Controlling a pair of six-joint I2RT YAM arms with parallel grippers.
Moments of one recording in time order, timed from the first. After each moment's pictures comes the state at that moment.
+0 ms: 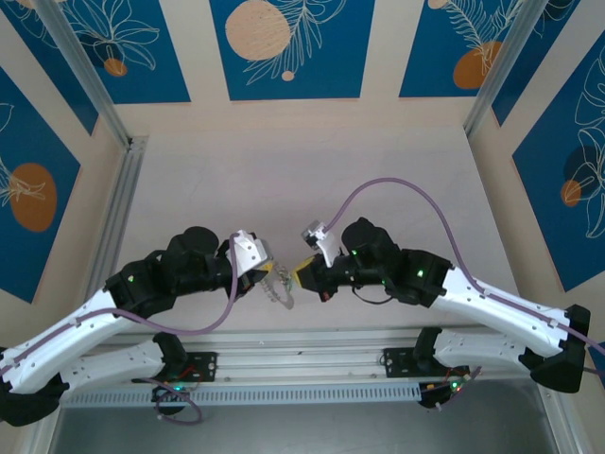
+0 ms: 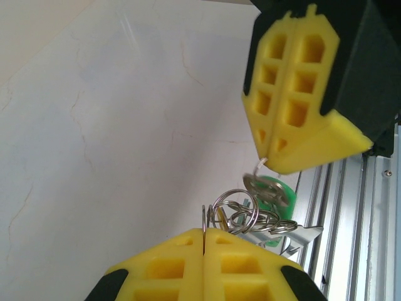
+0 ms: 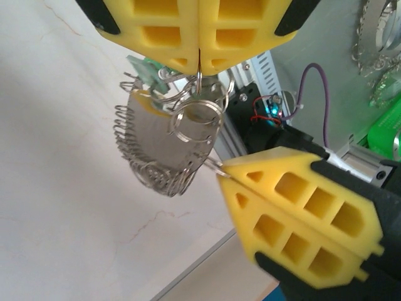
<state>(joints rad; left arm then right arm) -0.98 0.82 0.99 -0.70 0.10 0.19 1.05 1.00 0.99 -0.51 -0.24 0.39</state>
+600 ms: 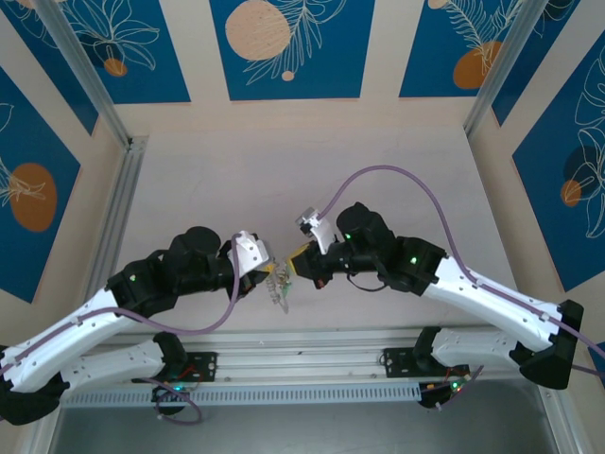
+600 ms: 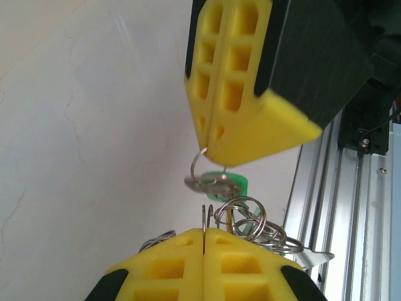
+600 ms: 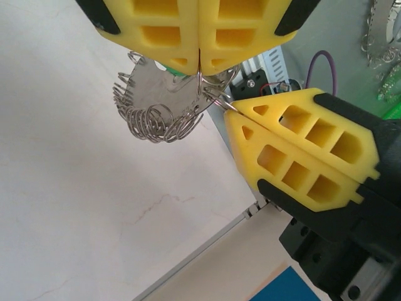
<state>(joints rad) -0.98 0.83 0.99 -0.70 0.11 0.19 1.01 1.09 1.08 -0.52 -0.29 0.33</state>
